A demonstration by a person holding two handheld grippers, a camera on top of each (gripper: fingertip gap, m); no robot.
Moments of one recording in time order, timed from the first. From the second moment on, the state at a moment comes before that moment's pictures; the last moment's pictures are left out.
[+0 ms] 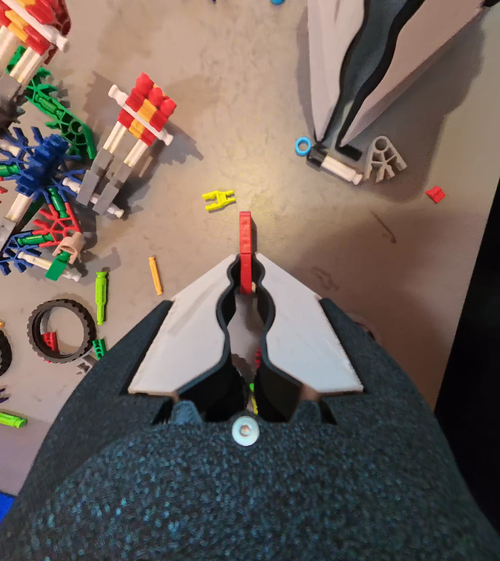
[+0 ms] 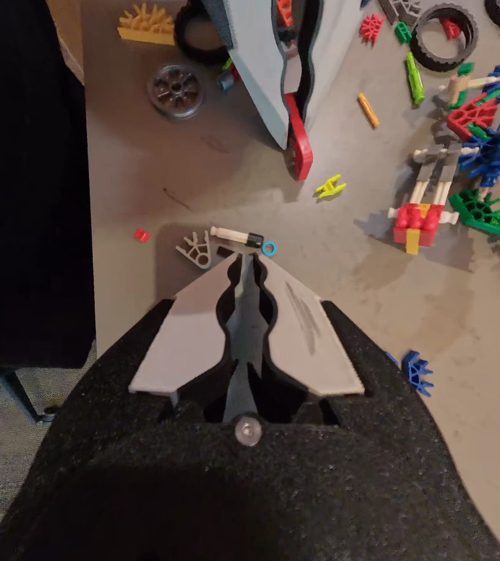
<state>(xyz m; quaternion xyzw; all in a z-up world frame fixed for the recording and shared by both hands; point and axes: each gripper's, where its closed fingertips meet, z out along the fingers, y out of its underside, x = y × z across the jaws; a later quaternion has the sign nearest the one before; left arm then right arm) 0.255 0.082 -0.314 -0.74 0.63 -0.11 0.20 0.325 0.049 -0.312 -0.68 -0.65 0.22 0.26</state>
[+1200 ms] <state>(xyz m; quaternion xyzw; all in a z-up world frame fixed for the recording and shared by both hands) 0.256 0.104 -0.297 -0.83 0.46 -0.22 0.23 0.292 0.097 -0.285 -0.81 -0.41 0.34 0.26</state>
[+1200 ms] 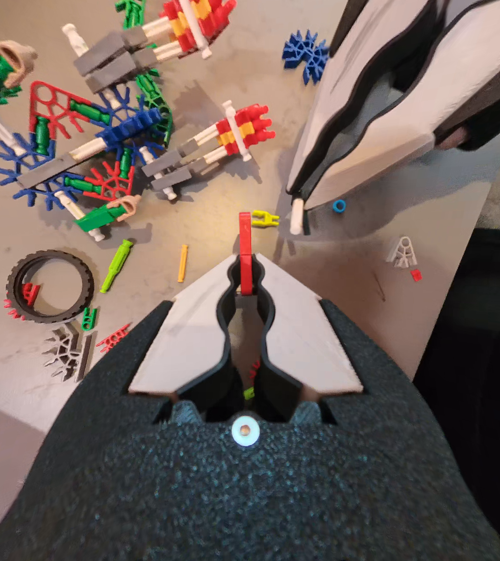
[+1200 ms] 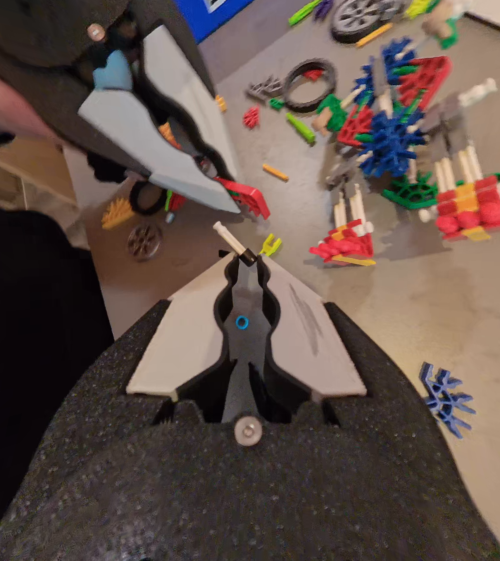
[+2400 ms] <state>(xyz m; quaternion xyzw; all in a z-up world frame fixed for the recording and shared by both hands) 0.248 0.131 -0.290 -0.73 0.56 0.06 0.38 0.273 0.118 -0.290 -0.86 -0.11 0.44 0.23</state>
